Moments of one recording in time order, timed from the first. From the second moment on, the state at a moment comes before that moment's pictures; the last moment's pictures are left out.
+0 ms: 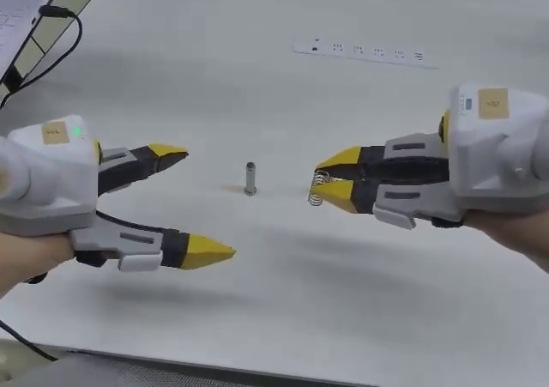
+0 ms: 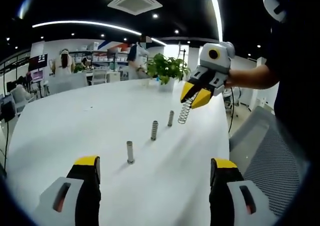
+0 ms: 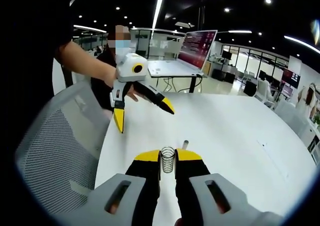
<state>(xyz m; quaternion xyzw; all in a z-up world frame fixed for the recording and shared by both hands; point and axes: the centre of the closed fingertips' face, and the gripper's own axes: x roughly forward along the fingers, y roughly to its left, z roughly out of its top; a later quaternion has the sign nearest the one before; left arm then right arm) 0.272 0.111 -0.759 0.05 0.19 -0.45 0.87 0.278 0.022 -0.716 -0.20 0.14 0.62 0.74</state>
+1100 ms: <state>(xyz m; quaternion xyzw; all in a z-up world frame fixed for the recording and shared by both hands) 0.268 0.126 -0.758 0.05 0.19 -0.43 0.88 0.302 0.062 -0.715 -0.19 0.15 0.64 0.73</state>
